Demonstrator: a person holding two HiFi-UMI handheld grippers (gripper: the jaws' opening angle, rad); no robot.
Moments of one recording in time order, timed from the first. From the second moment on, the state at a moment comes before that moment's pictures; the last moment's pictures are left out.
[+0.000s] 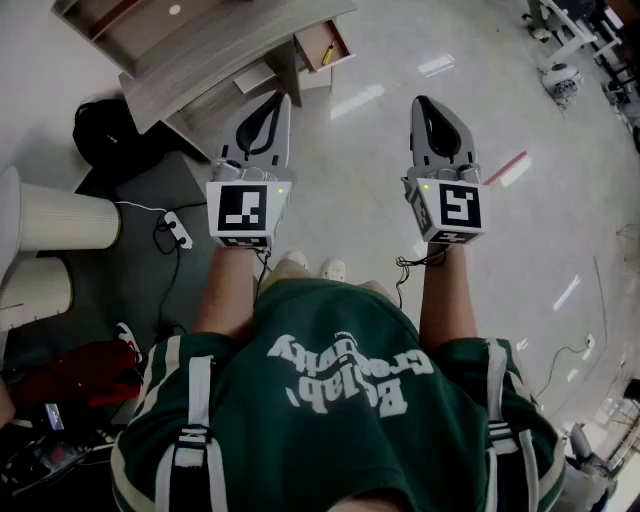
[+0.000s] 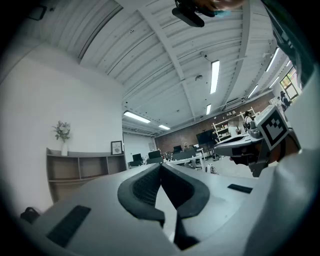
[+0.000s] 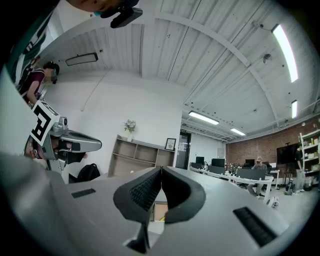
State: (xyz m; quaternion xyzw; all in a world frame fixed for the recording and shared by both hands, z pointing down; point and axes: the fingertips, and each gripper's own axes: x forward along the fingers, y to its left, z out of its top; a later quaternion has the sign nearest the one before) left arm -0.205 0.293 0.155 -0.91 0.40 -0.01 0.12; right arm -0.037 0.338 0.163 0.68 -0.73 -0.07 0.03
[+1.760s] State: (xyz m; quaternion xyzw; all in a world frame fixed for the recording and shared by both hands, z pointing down) left arm -0.182 0.329 0.156 -0.92 0.39 -0.03 0.11; right arm -0.020 0.380 0.162 0.67 -0.74 -0.07 0.01
